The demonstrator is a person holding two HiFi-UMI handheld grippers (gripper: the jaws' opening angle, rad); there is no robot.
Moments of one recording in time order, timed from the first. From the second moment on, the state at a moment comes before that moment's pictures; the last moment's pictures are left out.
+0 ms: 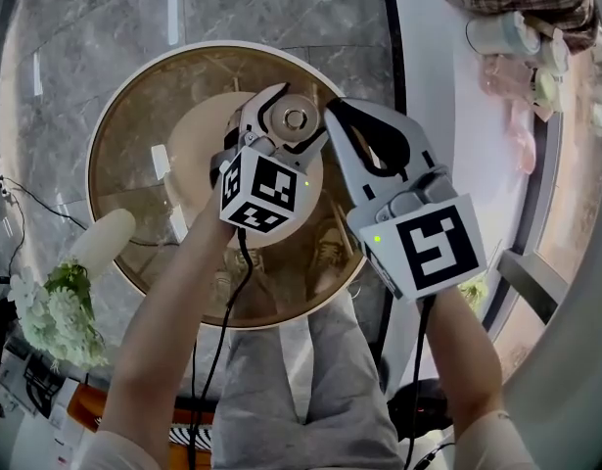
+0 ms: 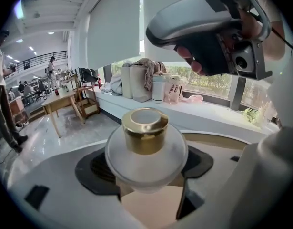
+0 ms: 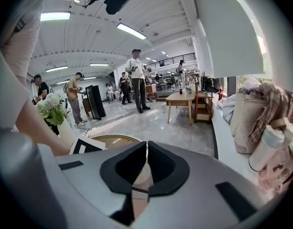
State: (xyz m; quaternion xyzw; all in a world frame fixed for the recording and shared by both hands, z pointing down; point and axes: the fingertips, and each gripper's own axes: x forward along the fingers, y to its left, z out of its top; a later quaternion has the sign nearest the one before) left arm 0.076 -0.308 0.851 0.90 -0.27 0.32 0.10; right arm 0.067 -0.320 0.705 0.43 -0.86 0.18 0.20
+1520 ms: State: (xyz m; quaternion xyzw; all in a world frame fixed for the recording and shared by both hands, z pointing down) left arm 0.084 -0.271 0.855 0.95 -0.10 0.30 0.02; right arm 0.013 -0.280 0.780 0.27 -0.93 0.09 0.22
